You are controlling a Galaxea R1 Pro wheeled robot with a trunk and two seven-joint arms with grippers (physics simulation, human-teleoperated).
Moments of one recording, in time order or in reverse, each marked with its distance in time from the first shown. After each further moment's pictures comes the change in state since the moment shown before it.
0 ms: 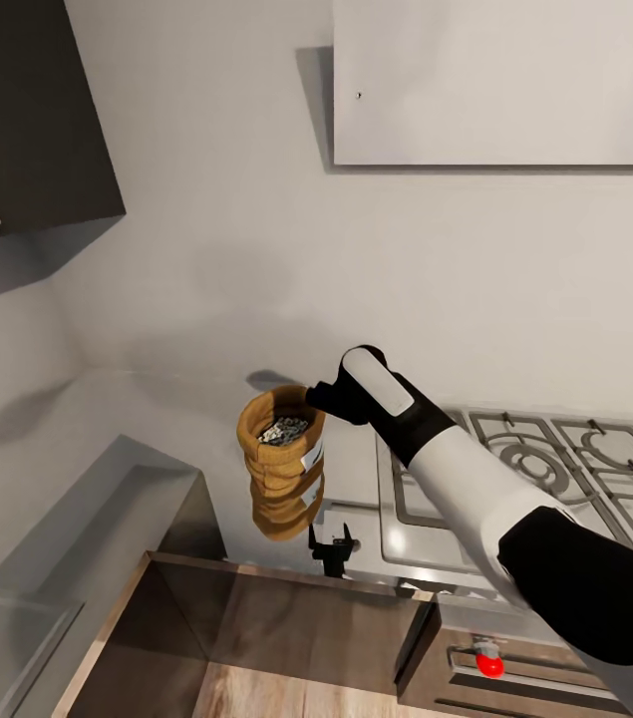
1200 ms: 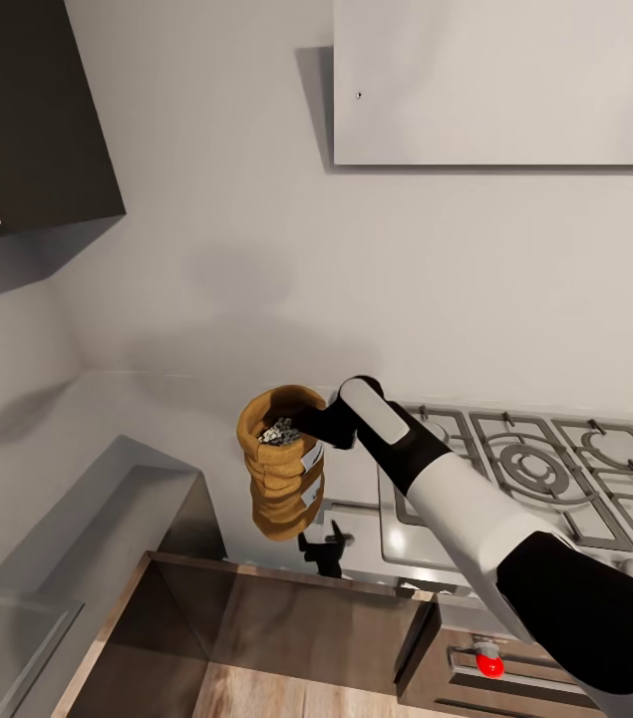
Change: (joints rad) left arm 0.000 0.001 0.000 0.000 0.000 0.000 0.000; right arm 0.087 0.000 0.017 0.018 0.013 0.022 0.192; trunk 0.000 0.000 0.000
